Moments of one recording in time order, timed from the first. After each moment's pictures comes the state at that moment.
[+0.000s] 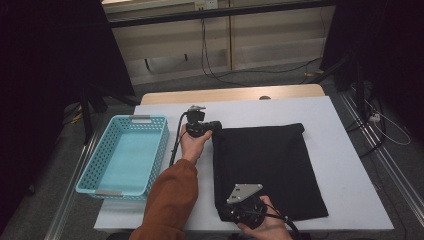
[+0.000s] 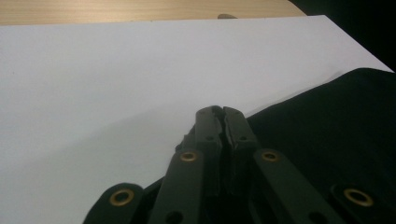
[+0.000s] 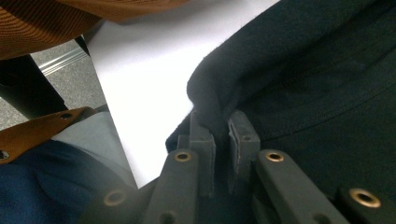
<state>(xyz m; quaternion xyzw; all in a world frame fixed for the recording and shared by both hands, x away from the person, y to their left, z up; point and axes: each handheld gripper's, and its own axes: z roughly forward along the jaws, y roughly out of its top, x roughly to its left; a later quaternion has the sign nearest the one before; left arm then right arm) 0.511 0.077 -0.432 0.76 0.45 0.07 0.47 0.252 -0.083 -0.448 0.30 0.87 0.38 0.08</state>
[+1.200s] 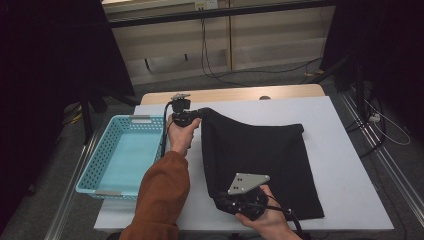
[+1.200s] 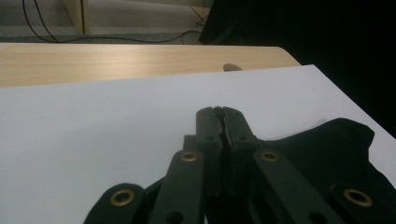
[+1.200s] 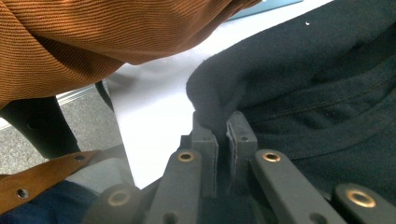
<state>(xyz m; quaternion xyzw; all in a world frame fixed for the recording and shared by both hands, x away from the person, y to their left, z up) 0.515 0.105 -0.385 0.72 0.46 0.09 0.50 0.258 -0.084 -0.404 0.27 0.84 0.45 0.11</state>
